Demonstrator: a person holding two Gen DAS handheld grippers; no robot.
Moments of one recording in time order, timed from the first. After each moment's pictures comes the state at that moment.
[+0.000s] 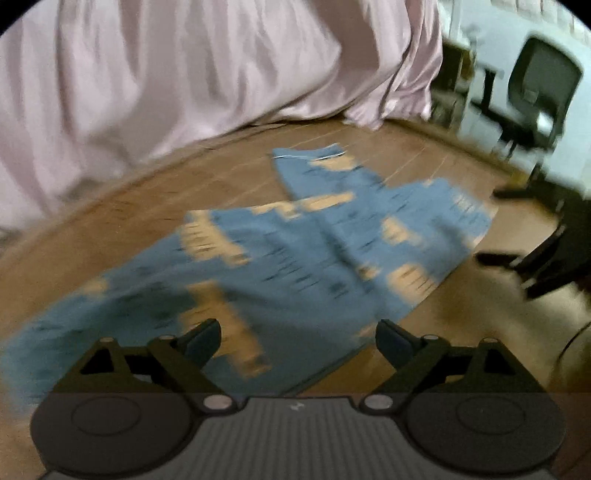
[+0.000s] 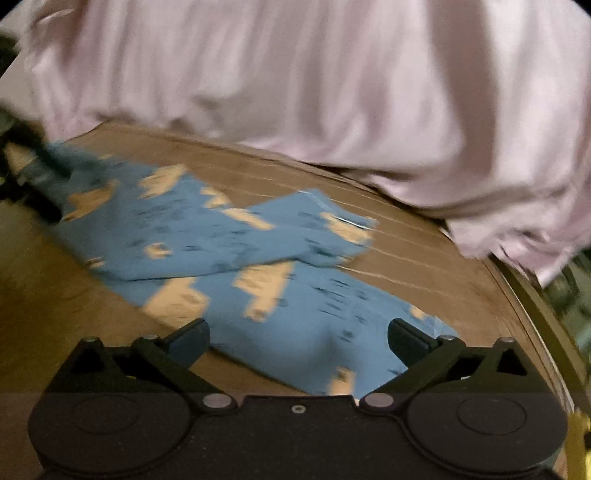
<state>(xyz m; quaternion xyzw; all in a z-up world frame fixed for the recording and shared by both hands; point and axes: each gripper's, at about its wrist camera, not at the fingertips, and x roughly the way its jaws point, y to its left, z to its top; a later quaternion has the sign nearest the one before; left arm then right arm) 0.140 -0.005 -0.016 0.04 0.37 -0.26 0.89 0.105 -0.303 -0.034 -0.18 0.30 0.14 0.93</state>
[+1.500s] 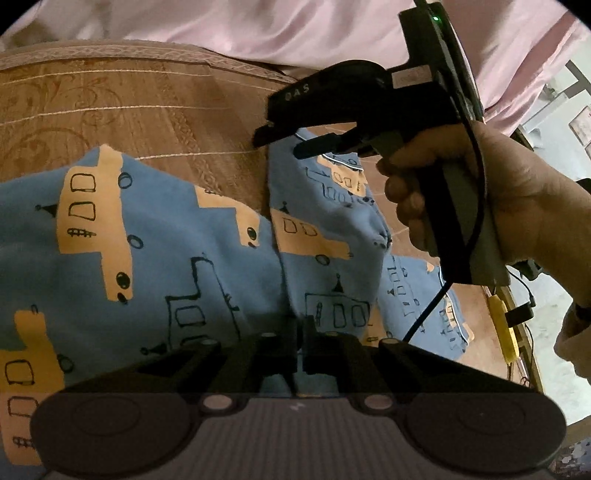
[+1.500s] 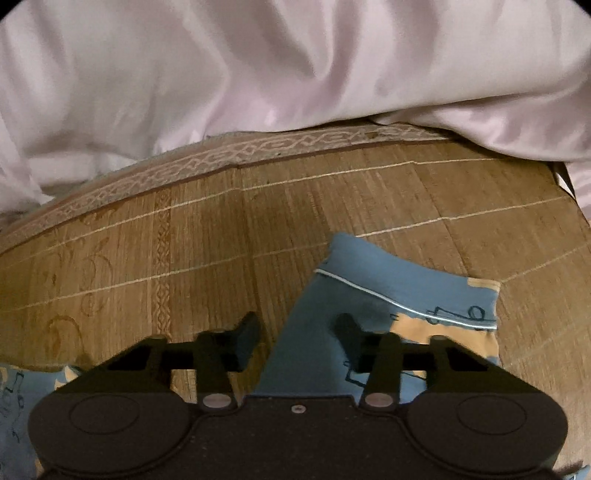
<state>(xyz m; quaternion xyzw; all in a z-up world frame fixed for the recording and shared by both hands) 0.266 -0.047 -0.076 -0.20 0.47 -0.24 0.82 0.426 -0.193 -0.053 -0.02 0.52 0.10 0.85</state>
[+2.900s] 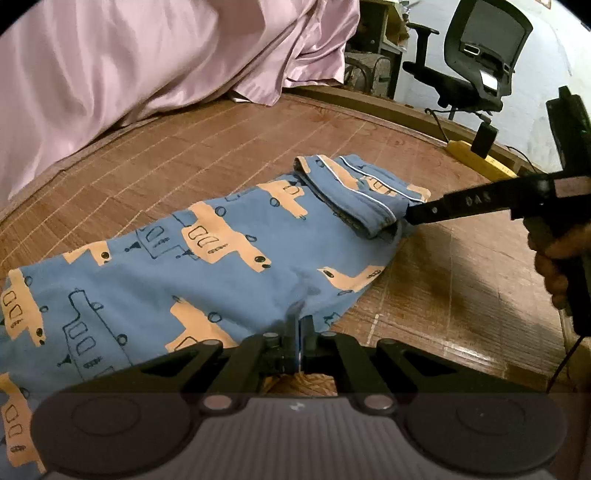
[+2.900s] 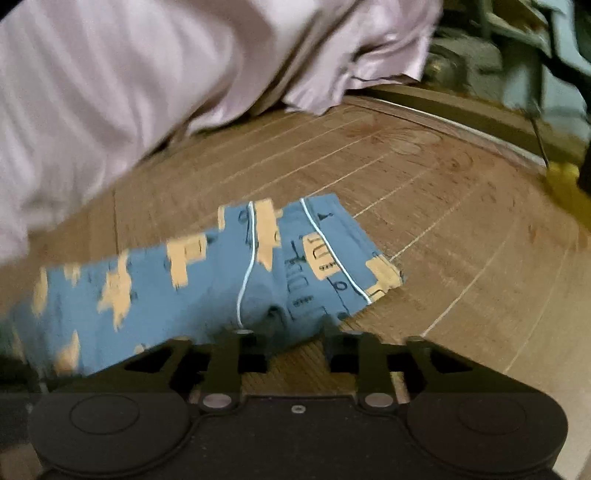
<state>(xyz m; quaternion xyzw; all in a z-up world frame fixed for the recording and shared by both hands) 0.154 -0.153 -0.047 0.11 0.39 -0.34 0.85 0.136 -0.416 -0.055 0.11 0.41 -0.04 0.91</state>
